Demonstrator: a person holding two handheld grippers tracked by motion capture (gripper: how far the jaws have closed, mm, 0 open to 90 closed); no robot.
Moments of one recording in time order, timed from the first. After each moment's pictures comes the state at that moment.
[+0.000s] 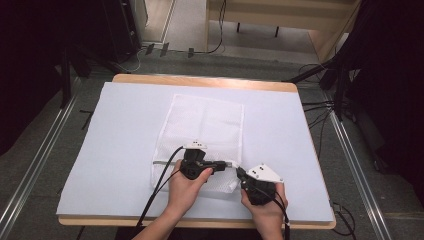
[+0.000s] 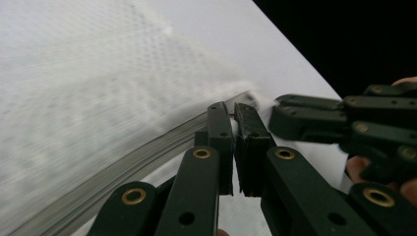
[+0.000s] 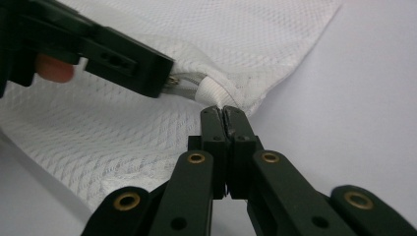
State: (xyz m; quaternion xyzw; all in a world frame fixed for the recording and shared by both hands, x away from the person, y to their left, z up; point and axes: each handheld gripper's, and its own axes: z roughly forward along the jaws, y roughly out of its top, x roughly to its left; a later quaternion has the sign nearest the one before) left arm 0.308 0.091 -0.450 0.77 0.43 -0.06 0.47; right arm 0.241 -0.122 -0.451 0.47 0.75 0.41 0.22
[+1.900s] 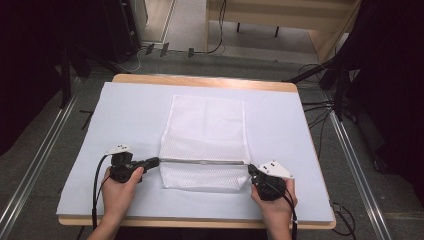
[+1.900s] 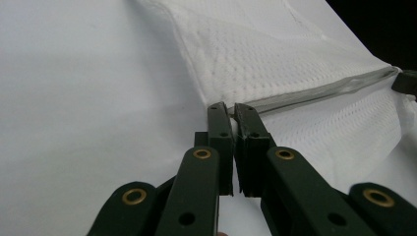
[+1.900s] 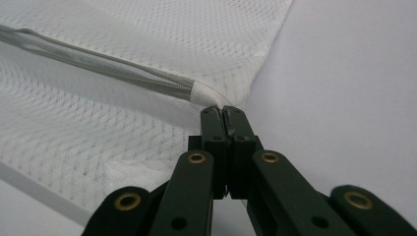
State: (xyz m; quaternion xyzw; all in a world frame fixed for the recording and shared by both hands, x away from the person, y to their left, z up) left arm 0.286 0.269 -0.462 0.71 0.53 0.03 0.47; right arm 0.253 -0.148 -0.456 0.50 0.74 0.39 0.24
